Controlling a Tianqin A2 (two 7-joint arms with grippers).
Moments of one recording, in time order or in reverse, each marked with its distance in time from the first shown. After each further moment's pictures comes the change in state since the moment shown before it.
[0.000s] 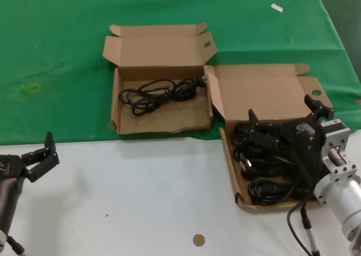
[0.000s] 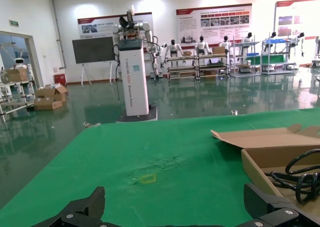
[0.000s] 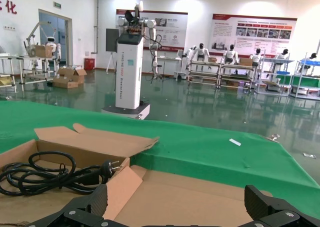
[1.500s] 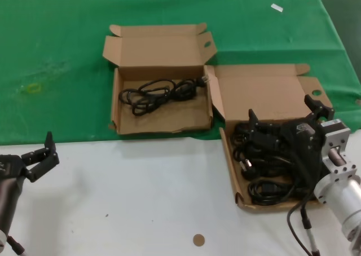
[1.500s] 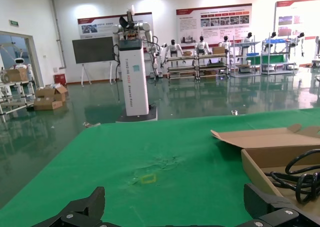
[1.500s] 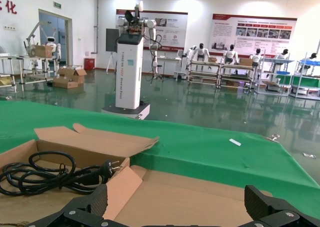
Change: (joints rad) left arm 0.000 0.000 0.000 0.000 0.000 0.000 0.000; right arm 0.000 0.000 0.000 0.000 0.000 0.000 0.000
